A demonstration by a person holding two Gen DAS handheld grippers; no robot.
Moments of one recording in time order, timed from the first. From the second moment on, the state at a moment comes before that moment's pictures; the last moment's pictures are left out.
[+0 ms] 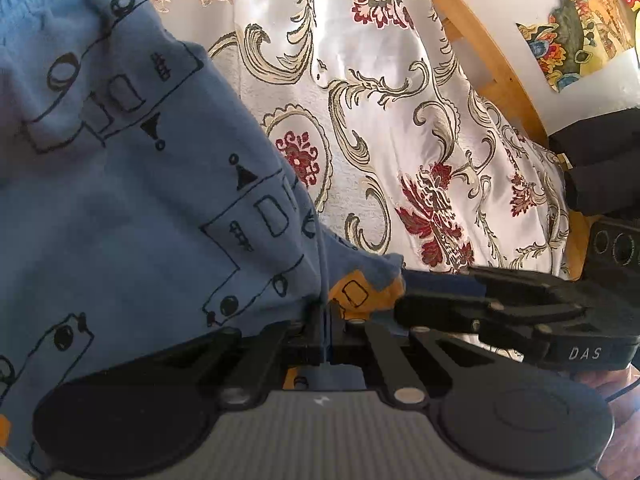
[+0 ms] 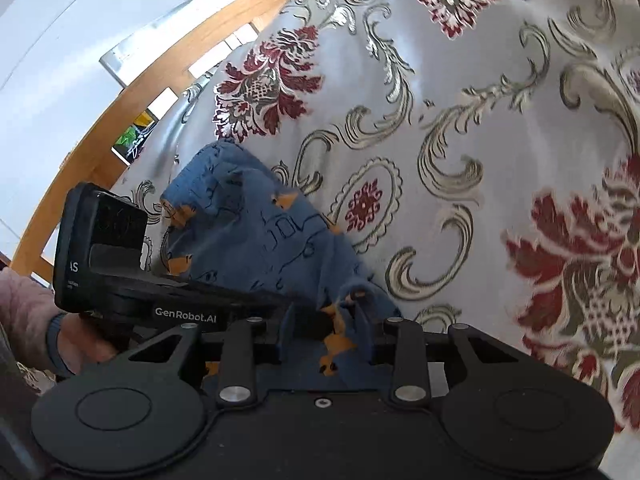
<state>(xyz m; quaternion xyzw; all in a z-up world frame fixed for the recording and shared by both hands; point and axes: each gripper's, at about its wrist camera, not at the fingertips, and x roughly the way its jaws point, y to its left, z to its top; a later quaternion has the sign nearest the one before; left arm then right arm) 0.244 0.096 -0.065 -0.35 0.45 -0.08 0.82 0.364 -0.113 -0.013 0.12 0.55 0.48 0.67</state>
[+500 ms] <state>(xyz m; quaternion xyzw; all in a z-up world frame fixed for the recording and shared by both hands) 0.229 0.117 -0.057 -0.32 0.43 -0.11 0.84 0.387 -0.134 -0.028 0.22 0.56 0.33 0.73</state>
